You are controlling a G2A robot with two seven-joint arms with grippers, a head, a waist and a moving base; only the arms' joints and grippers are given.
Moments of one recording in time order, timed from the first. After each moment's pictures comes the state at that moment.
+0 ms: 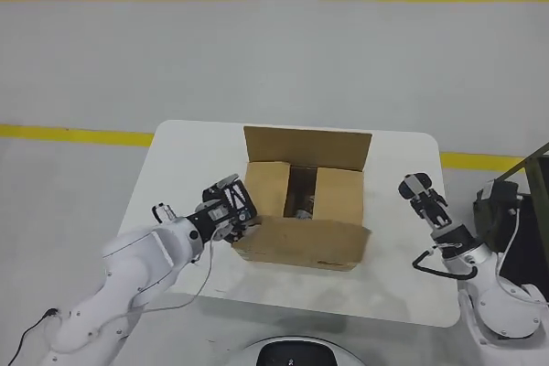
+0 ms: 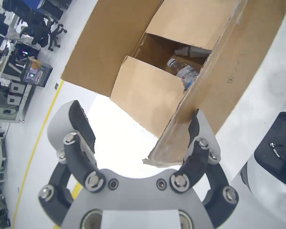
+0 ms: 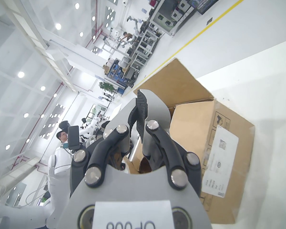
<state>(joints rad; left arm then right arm) 1.05 -1.03 -1.14 -1.98 1.42 -0.52 -0.61 -1.54 -1.14 1.69 -2.00 -0.04 -0.18 0.33</state>
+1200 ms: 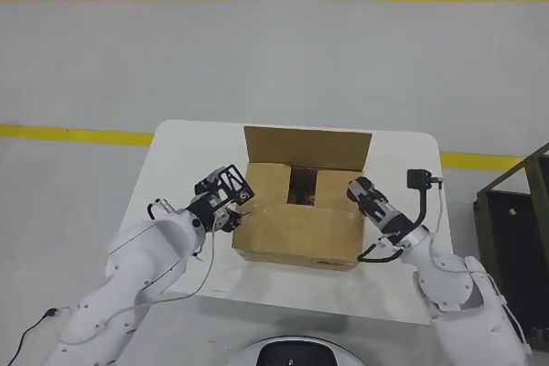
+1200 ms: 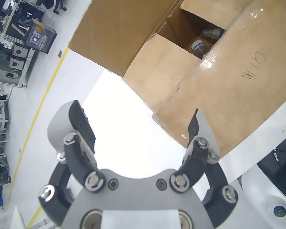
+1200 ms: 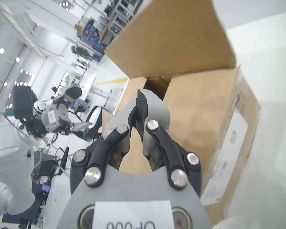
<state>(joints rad) 1.05 -1.06 -1.17 -2.00 1.40 -0.43 -0.79 -1.32 -1.15 1.45 -1.86 -0.32 -0.07 0.38</state>
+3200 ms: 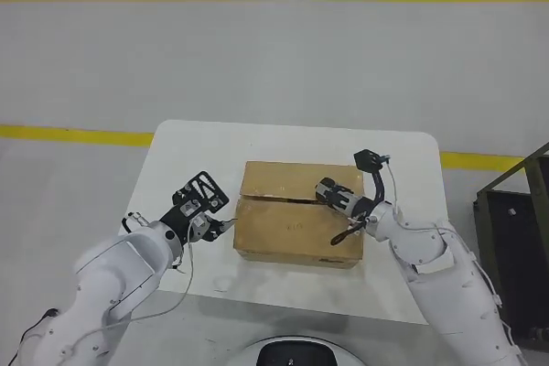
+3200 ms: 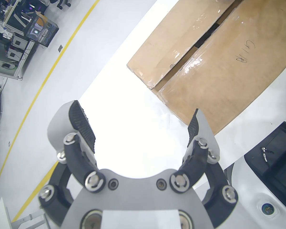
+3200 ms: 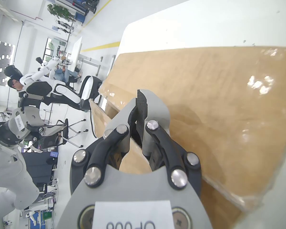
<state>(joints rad) 1.20 -1.04 -1.32 -2.09 1.34 -0.44 -0.77 -1.07 -1.17 1.23 -1.69 -0.34 0.09 0.65</state>
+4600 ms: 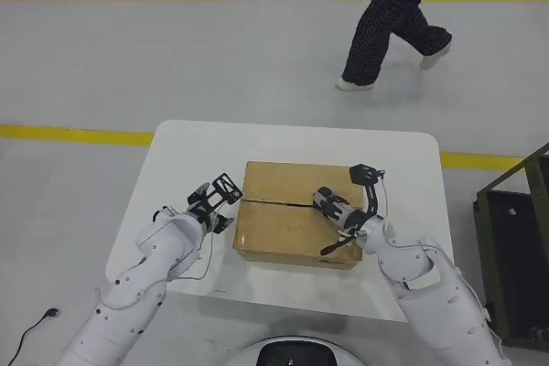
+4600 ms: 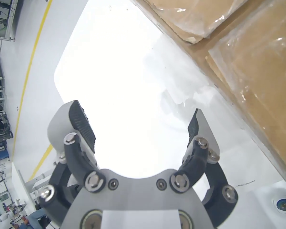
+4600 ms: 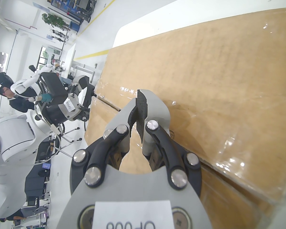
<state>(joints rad) 0.96 -1.12 -1.04 -1.60 1.54 -0.30 -0.77 -1.13 -1.18 1.20 -1.70 -0.41 0.11 0.53</state>
